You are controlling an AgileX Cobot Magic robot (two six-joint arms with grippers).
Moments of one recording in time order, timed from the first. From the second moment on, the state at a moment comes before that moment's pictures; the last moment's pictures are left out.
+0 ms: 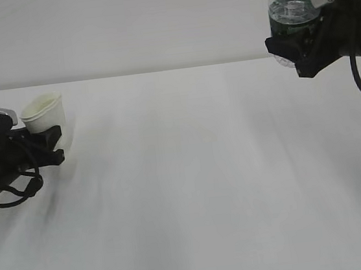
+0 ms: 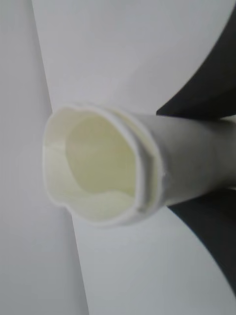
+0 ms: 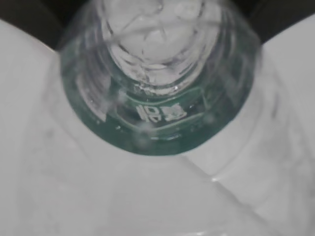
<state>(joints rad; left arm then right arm) -0.08 2.17 -0.77 0.23 -1.12 -0.04 0.01 1.61 -0.91 -1.10 -0.57 0.49</state>
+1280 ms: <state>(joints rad) -0.08 2.21 -0.77 0.23 -1.12 -0.04 0.01 1.61 -0.91 -1.11 -0.56 0.50</state>
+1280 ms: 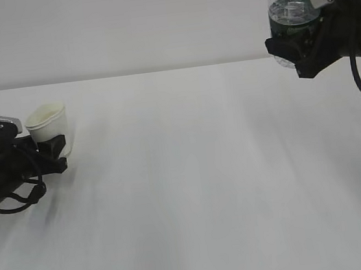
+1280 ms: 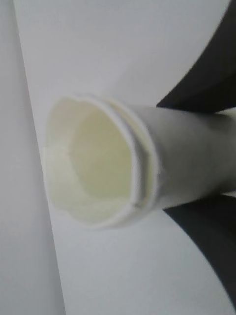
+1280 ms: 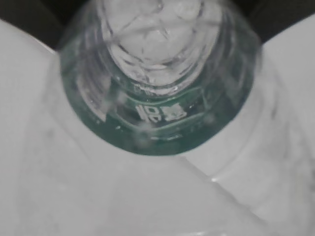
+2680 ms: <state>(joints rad) -0.08 2.24 -0.77 0.23 -1.15 -0.04 0.01 1.61 -0.91 -1.11 -0.55 0.50</state>
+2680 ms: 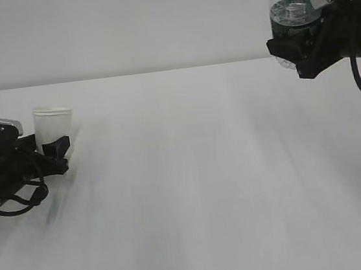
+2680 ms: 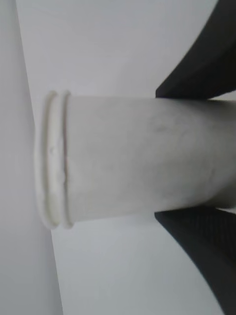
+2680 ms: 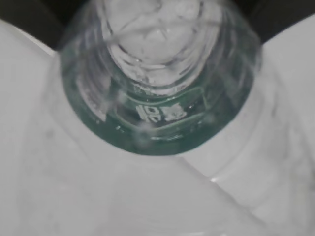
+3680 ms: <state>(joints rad) -0.08 2.24 -0.77 0.22 -1.15 -0.04 0.01 1.61 -0.91 -1.11 -0.54 0.50</state>
